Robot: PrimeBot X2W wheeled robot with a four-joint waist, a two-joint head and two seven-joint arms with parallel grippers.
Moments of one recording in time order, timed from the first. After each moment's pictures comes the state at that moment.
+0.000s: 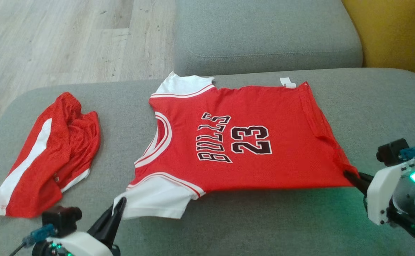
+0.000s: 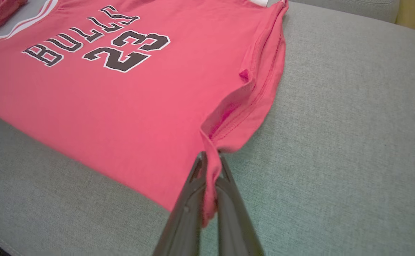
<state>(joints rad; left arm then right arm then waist) 0.02 0.57 -0.60 -0.03 -0.88 0.08 0.09 -0.44 -0.71 0.93 0.52 0.95 0.13 0.20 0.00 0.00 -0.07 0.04</state>
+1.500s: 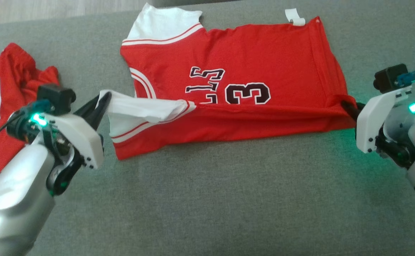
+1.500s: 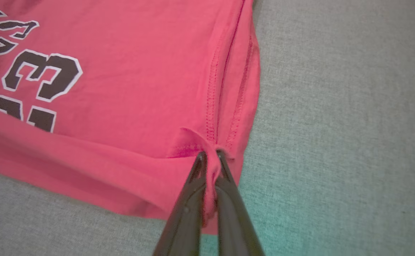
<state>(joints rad) -0.62 0.53 -0.69 0.39 -0.73 -0.10 0.22 -0.66 -0.52 0.63 0.63 0.69 0.13 0.42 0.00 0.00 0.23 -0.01</state>
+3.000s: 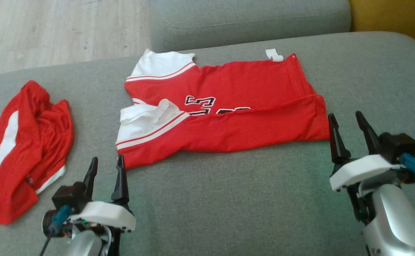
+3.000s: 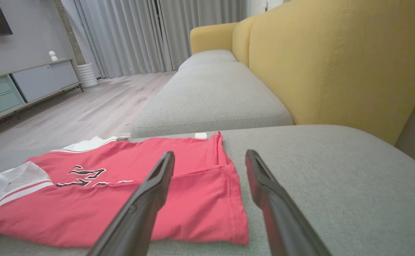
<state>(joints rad) -0.19 0.21 -0.38 0.44 -0.57 0.09 -0.24 -0.27 -0.12 0.05 0.48 0.19 0.13 -0.17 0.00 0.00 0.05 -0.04</state>
